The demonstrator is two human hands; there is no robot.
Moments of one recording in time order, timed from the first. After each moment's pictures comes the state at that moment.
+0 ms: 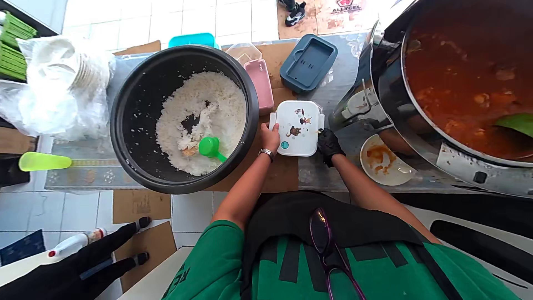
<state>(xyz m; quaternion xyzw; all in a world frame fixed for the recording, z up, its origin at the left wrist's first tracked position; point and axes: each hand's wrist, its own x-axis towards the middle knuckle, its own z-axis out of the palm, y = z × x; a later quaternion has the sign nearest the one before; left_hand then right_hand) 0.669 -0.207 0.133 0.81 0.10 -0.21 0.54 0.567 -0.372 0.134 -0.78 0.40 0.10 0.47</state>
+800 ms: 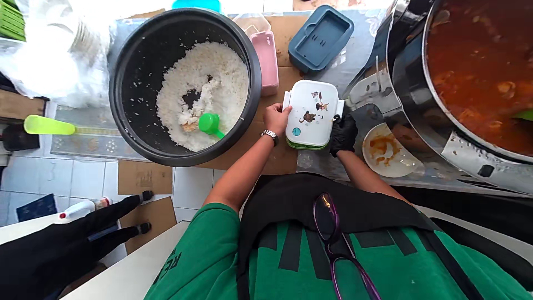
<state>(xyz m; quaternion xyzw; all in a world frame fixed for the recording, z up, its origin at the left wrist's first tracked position) 0.654 -0.209 0.162 0.83 0.01 -0.20 0.52 0.535 -0.376 0.142 -0.81 0.42 -0.08 0.41</state>
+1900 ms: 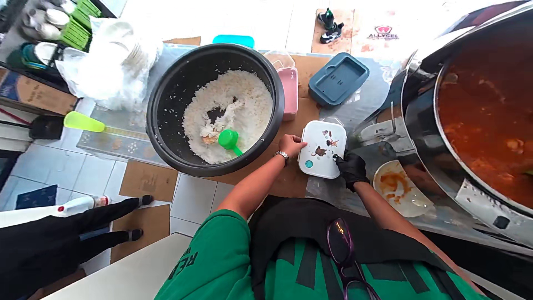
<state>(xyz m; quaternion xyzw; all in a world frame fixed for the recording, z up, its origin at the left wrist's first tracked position) 0.663 -0.197 0.148 0.83 -0.02 -0.32 0.46 0.539 -0.381 0.157 -0.86 0.34 0.13 0.35</state>
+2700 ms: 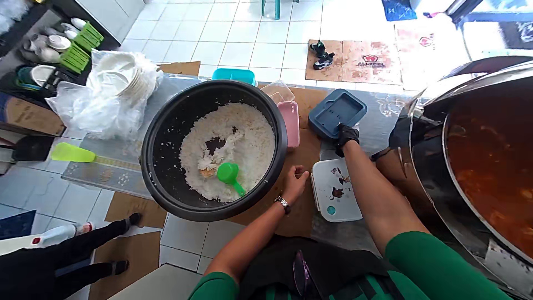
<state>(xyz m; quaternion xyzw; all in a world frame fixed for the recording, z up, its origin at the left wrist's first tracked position) 0.651 -0.198 0.169 0.75 0.04 -0.29 0.60 0.745 -0.427 0.163 -0.89 0.32 0.15 0.30</state>
